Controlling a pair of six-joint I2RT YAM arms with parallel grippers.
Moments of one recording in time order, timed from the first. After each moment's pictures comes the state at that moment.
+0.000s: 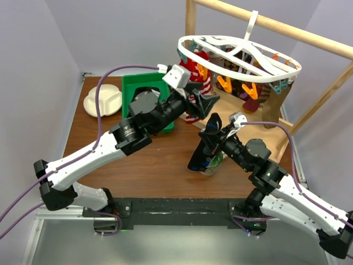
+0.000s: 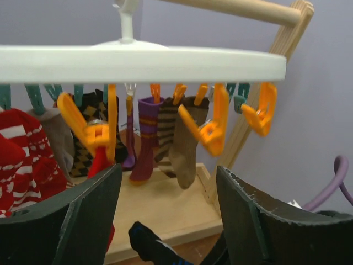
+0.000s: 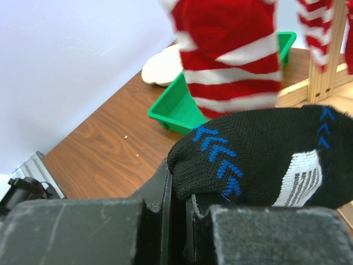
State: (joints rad) left arm -1.05 1.37 1.53 0.06 -0.19 -0.19; right arm 0.84 0.66 0.62 0.07 0.11 0.34
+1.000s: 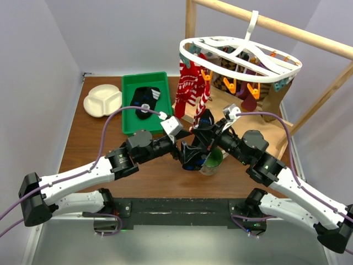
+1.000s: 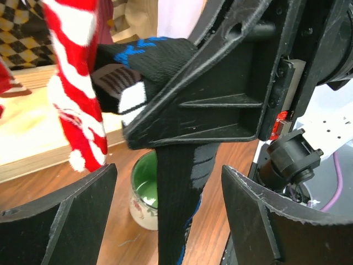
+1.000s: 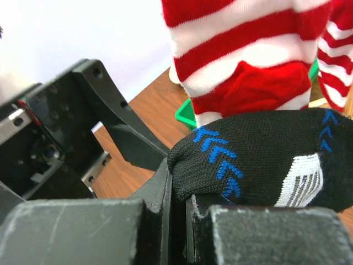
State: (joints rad) left arm -1.05 1.06 0.83 0.18 0.05 -0.20; right arm 0.84 0.77 0.76 0.04 0.00 0.38
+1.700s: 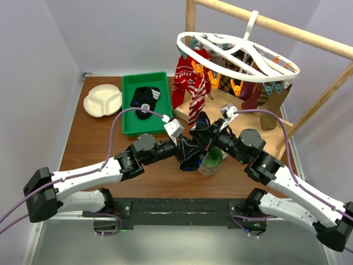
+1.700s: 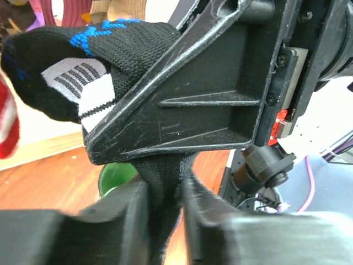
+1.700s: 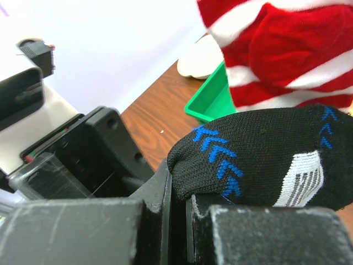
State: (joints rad) left arm -1.05 1.14 0.73 0.41 0.13 -0.33; right arm 0.84 0.80 0.76 0.04 -0.02 0.44
